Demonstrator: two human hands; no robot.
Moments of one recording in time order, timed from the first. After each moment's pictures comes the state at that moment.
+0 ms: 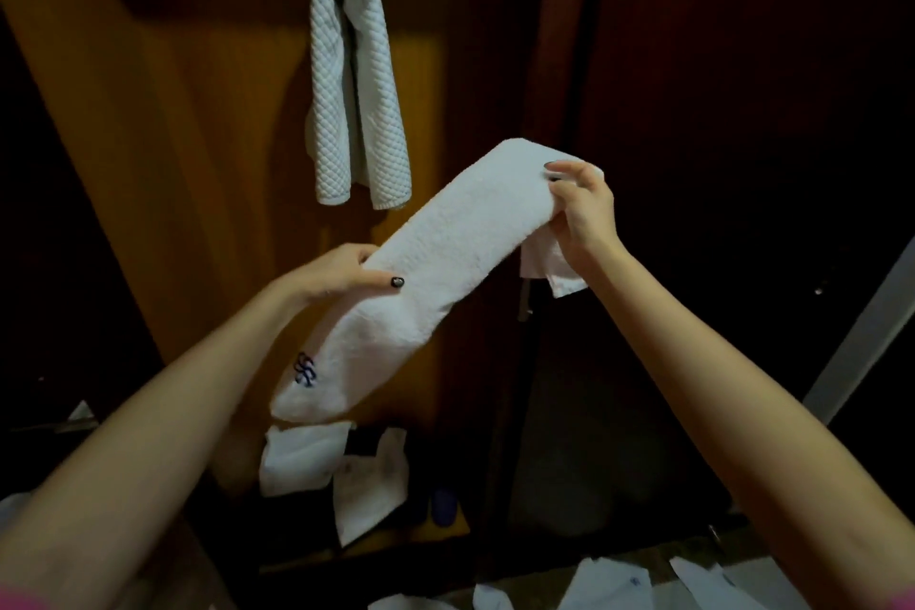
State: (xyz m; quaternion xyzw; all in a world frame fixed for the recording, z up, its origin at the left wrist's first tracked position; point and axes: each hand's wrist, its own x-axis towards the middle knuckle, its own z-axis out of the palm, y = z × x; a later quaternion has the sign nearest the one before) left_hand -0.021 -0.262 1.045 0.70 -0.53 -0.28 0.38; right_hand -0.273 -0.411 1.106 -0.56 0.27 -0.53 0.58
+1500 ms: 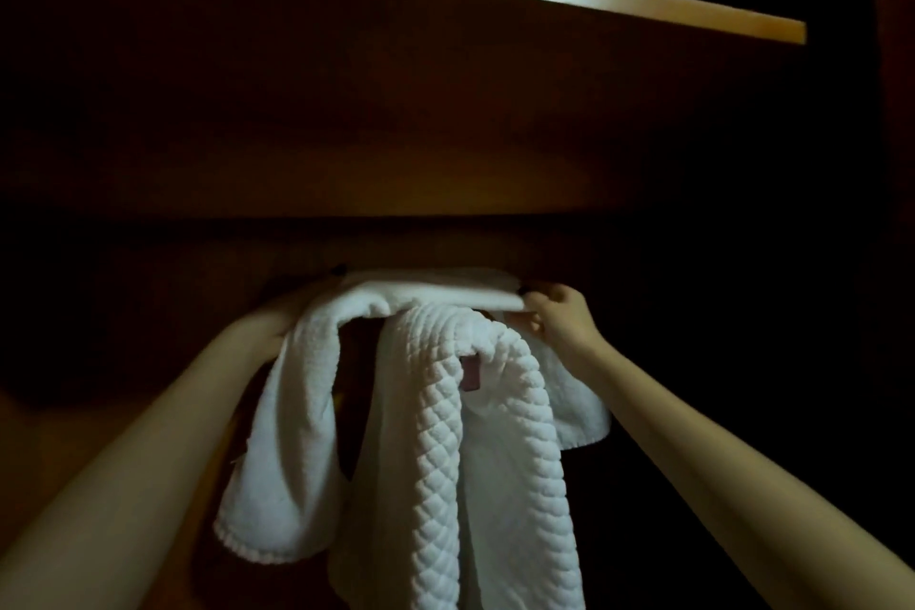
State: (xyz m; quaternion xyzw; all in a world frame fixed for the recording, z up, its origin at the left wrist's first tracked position) left_hand 0.389 -0.547 1.359 0.70 -0.47 -0.01 0.54; right_hand 0.120 -0.687 1.319 -0.60 0.18 -0.57 0.53
